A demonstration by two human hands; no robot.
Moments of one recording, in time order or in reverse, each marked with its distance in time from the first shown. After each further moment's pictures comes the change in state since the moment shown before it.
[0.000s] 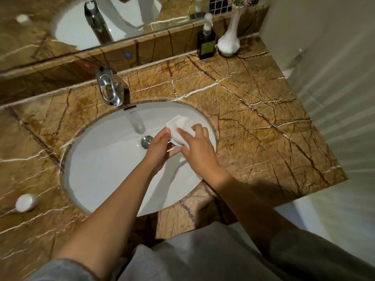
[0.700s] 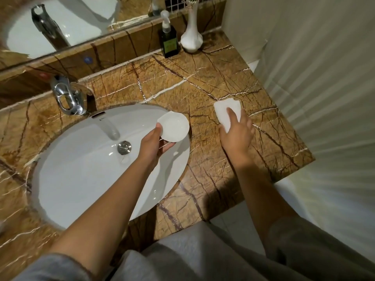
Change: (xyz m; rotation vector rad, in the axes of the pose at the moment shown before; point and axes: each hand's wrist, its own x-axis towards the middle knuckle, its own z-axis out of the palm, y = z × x) left_hand 0.019 -0.007 0.062 -0.095 0.135 -0.076; right_hand -0.009 0.161 -0.045 -0.194 0.349 0.544
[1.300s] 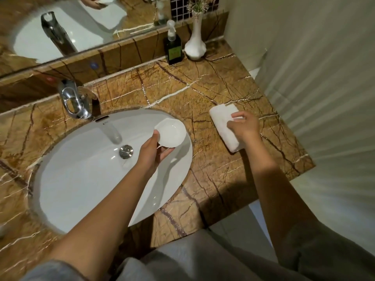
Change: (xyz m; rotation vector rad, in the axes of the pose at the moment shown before) left_hand -0.003 0.003 -0.014 -0.098 -0.025 -0.049; right_hand 0.032 -0.015 -0.043 0.720 -0.180 0.373
